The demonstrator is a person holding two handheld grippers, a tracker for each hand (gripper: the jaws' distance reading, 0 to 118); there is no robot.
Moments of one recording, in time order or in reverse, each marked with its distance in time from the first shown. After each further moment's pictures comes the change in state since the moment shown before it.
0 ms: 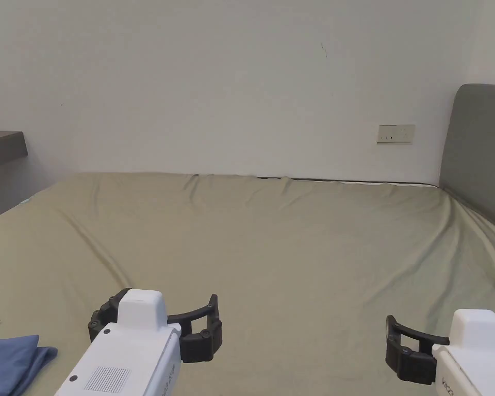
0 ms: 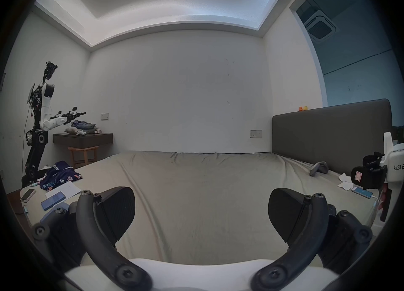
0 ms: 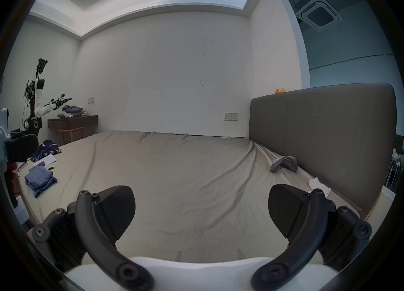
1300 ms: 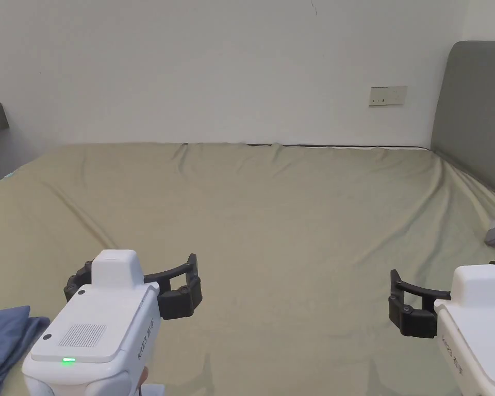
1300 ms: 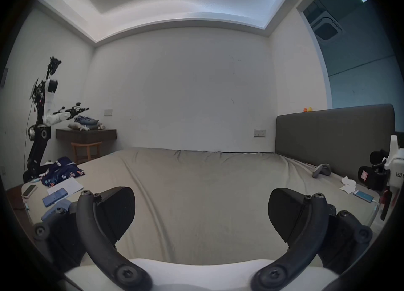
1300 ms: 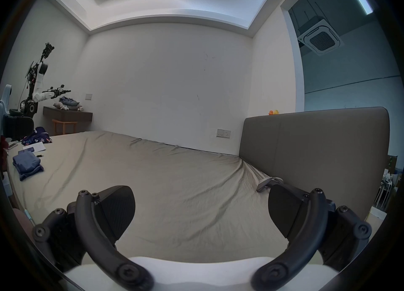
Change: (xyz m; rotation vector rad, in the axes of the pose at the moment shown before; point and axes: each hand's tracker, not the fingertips) left arm -0.006 0.003 -0.006 -0.013 0.027 0.012; right arm 0.005 -0.008 0.008 0.130 -0.058 0.146
